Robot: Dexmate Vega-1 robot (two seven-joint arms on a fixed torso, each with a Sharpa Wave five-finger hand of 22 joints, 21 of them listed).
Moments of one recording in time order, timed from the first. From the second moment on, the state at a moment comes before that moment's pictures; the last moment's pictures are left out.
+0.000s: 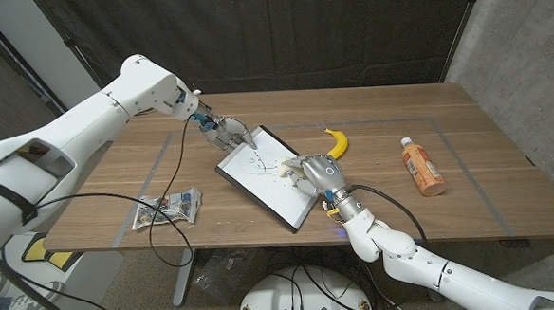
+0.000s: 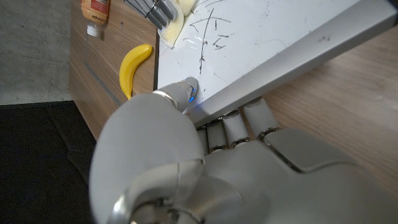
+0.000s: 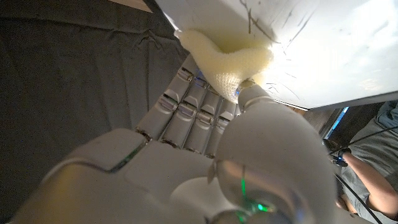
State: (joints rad) left arm 0.10 0.77 0.85 -1.50 -0.68 1.14 -0.59; left_hand 1.17 0.16 0.70 -0.07 0.21 0.67 0.18 0.21 0.20 0.77 0.07 0.20 0.20 0.81 0.01 0.19 0.18 0.92 0.06 0.22 0.18; right arm -0.95 -0.59 -0.87 -1.58 -0.91 -0.03 -0.80; right_hand 1.04 0.14 0.39 -0.10 0.18 0.93 -0.10 0.20 0.20 0.93 -0.12 0.20 0.17 0.90 -0.12 0.20 0.19 0.85 -0.11 0.48 0.20
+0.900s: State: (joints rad) left arm 0.10 0.75 0.86 -1.48 -0.67 1.13 -0.60; left_hand 1.16 0.15 0.71 -0.07 0.21 0.67 0.18 0.20 0.20 0.77 0.07 0.20 0.20 0.81 0.01 0.19 0.18 0.92 0.06 0.22 0.18; right arm -0.84 -0.62 -0.97 -1.49 -0.95 0.19 -0.92; right_hand 1.04 0.14 0.40 -0.11 0.18 0.93 -0.10 0.20 0.20 0.93 -0.13 0.20 0.17 0.89 -0.12 0.19 0.19 0.83 -0.10 0.48 0.20
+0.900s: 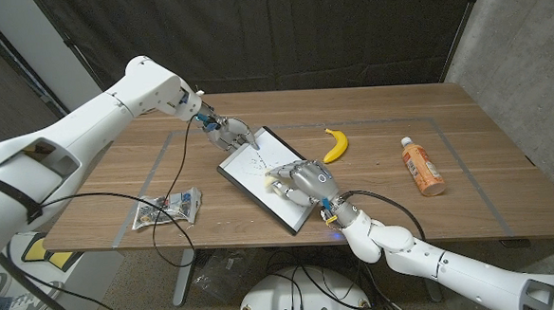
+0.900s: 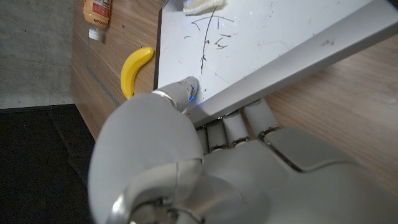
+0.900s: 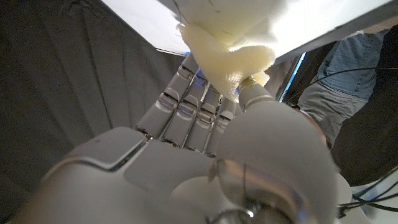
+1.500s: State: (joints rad) left arm 0.11 0.76 0.84 -1.52 -0.69 1.16 -0.57; left_hand 1.15 0.15 0.71 -0.07 0.20 0.67 0.18 0.20 0.20 0.76 0.07 0.20 0.20 0.81 0.01 0.19 0.18 0.92 0.06 0.22 0.18; right arm -0.81 -0.61 -1.00 -1.43 -1.02 0.23 -0.91; right_hand 1.04 0.15 0.40 -0.12 0.17 0.93 -0.10 0.20 0.20 0.93 -0.13 0.19 0.17 0.88 -0.11 0.19 0.19 0.83 -0.10 0.48 0.20
